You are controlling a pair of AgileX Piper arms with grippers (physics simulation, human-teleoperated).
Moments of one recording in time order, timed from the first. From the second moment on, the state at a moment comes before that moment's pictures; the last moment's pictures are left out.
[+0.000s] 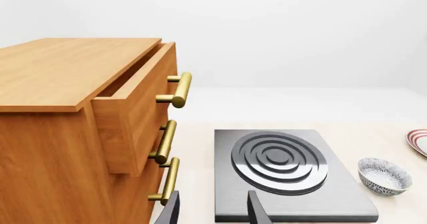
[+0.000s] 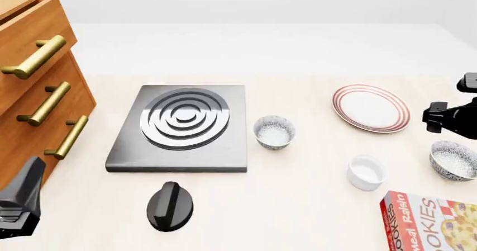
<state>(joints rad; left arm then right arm) 0.00 0.01 0.00 0.00 0.00 -0.31 1.33 -0.65 0.03 -0.11</state>
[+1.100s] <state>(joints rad) 0.00 0.01 0.00 0.00 0.00 -0.32 1.58 -0.59 -0.20 -0.09</state>
